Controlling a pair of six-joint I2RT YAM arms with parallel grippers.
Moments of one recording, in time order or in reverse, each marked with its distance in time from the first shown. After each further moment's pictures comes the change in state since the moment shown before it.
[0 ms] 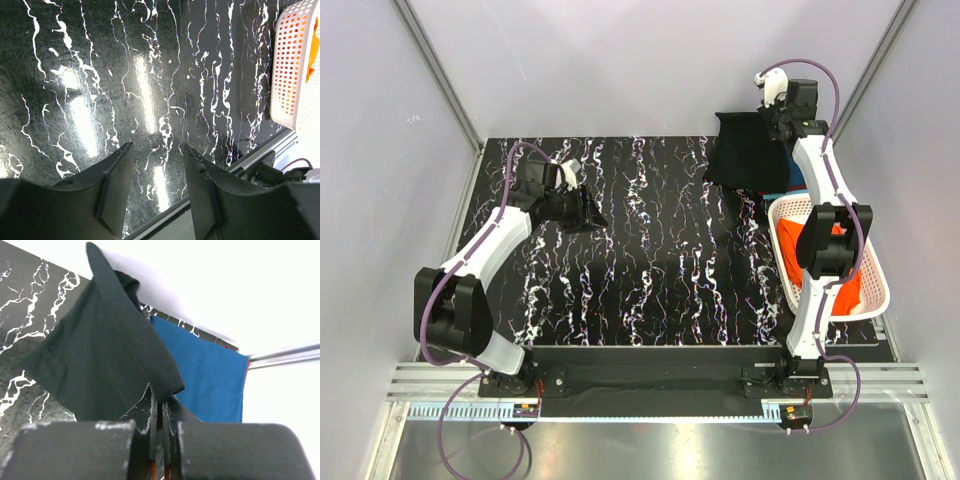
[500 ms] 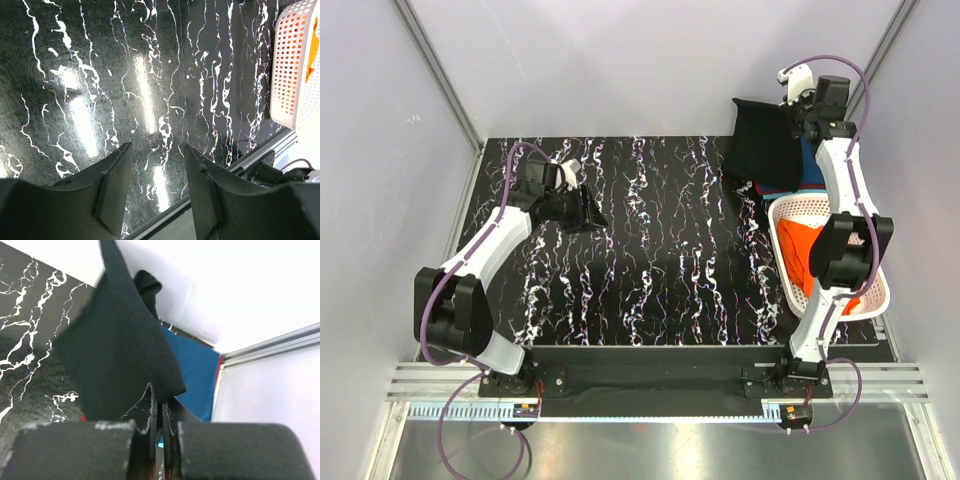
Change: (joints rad) left arm 0.000 0.000 0.000 0.001 0.002 0.000; right arm -0.088 -0.115 -0.077 0.002 -0.108 -0.072
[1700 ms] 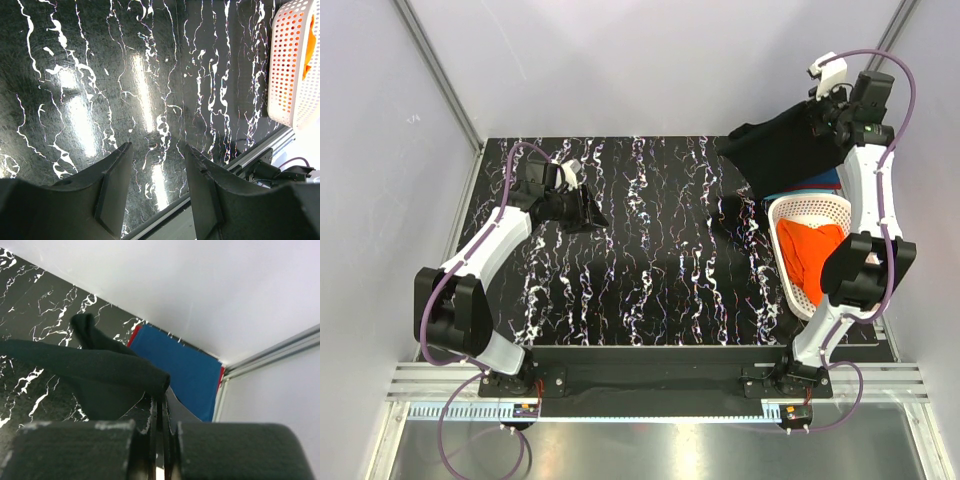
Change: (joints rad) left arm 0.000 0.000 0.000 0.000 0.014 0.000; right arm -0.110 -0.172 -0.051 -0.038 -0.259 0.027
